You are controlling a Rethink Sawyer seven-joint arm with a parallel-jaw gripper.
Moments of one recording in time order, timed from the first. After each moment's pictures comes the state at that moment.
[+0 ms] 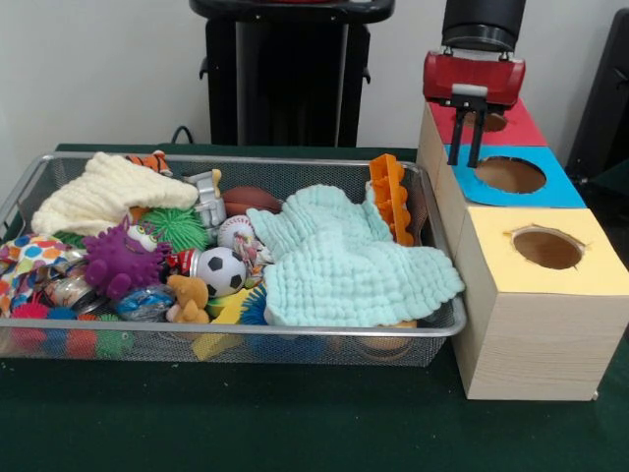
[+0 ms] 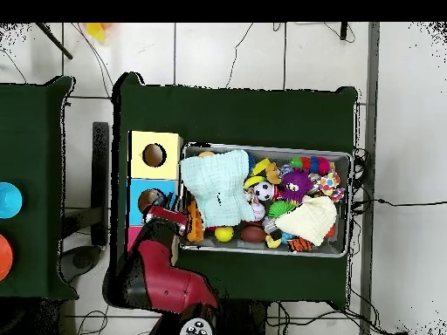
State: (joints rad) arm 0.19 -0.69 -0.15 2.14 0.32 -0.54 1.88
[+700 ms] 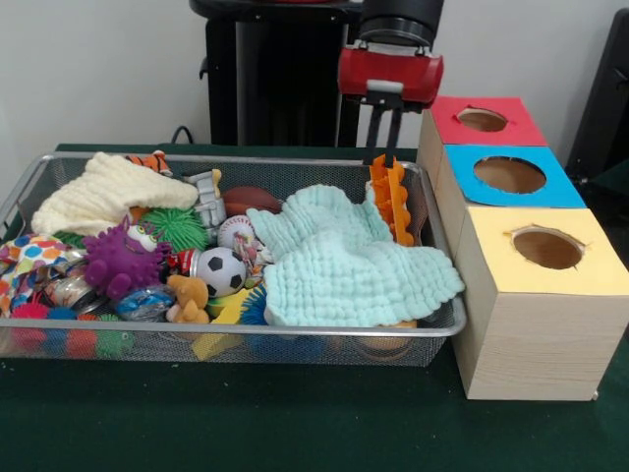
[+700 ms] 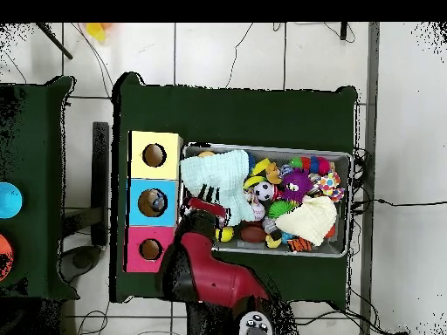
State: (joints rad) arm -0.04 -0.72 -0.14 2.12 0.08 -0.54 1.88
